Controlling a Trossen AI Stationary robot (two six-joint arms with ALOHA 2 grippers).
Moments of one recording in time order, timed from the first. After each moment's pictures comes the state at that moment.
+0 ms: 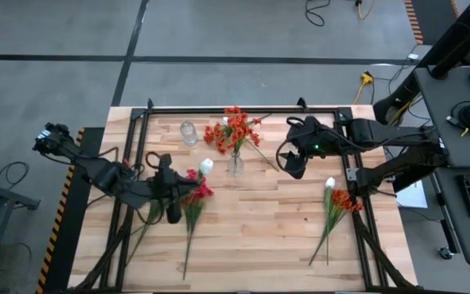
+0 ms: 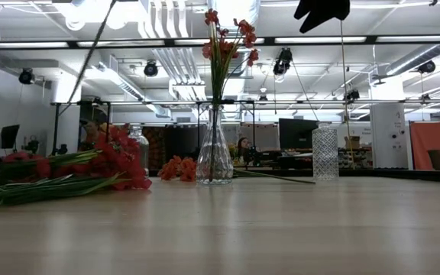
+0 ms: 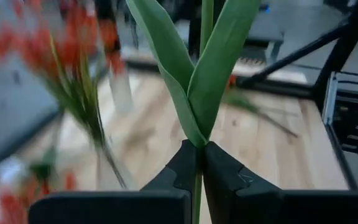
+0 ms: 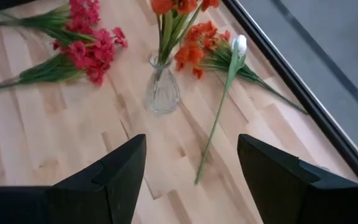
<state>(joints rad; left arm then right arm) -0.55 1.05 1.00 -0.39 -0.75 -0.36 0.02 1.28 1.43 -1.01 0.31 0.34</state>
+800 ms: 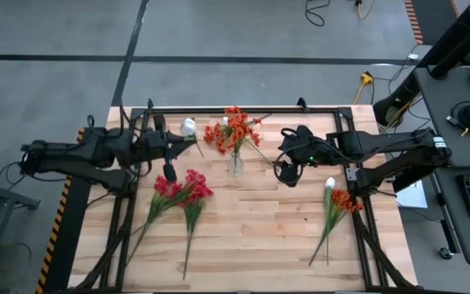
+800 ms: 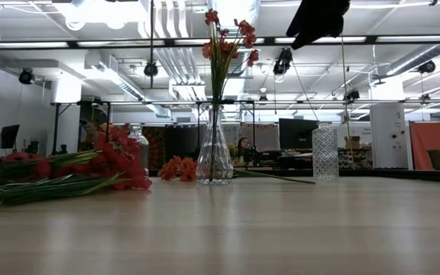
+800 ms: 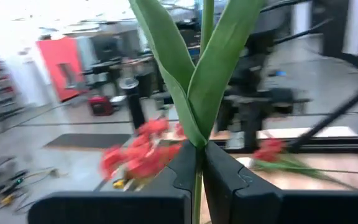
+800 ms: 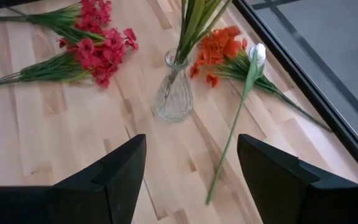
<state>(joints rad) -0.03 0.80 0.82 0.00 -0.31 0.16 0.05 1.25 1.21 -0.75 0.32 0.29</state>
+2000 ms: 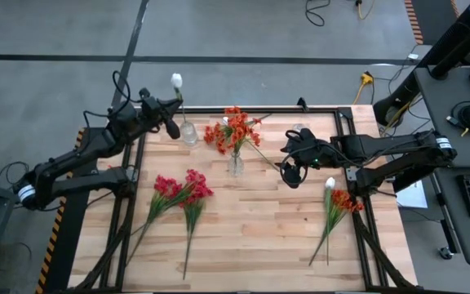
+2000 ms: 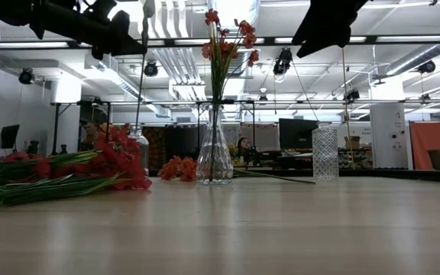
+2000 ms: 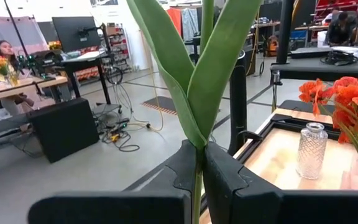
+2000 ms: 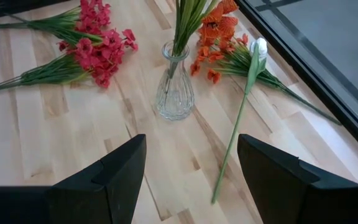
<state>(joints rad) 0.66 0.79 0.61 0.17 -0.06 0.12 0.05 1.18 1.08 -0.65 0.32 0.32</state>
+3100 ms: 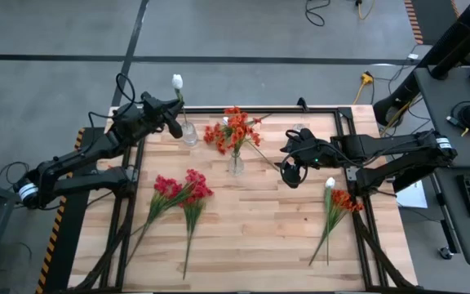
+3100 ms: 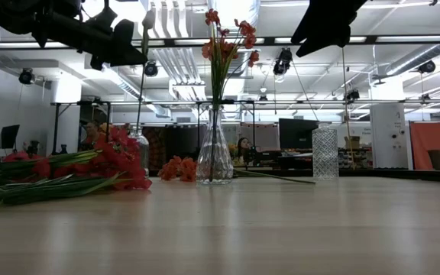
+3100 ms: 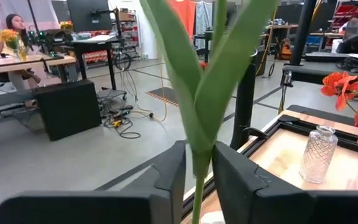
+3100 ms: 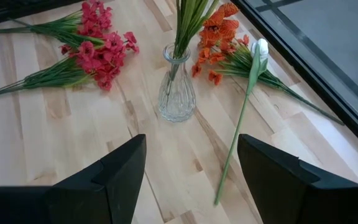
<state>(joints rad) 0.66 0.82 0.56 0.22 -0.11 0.02 0.05 1.18 1.08 -0.65 0.32 0.33</state>
